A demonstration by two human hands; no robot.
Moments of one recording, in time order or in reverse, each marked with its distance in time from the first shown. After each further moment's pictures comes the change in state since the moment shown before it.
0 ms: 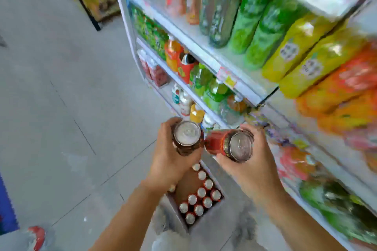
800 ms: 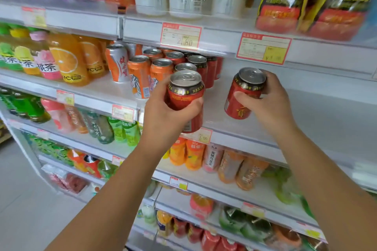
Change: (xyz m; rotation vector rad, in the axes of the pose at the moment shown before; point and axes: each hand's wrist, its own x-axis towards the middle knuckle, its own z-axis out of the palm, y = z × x) left_hand 0.003 0.352 0.126 -0.444 -0.300 0.586; right_hand -0.006 -0.092 -0.373 0.038 0.733 -0.107
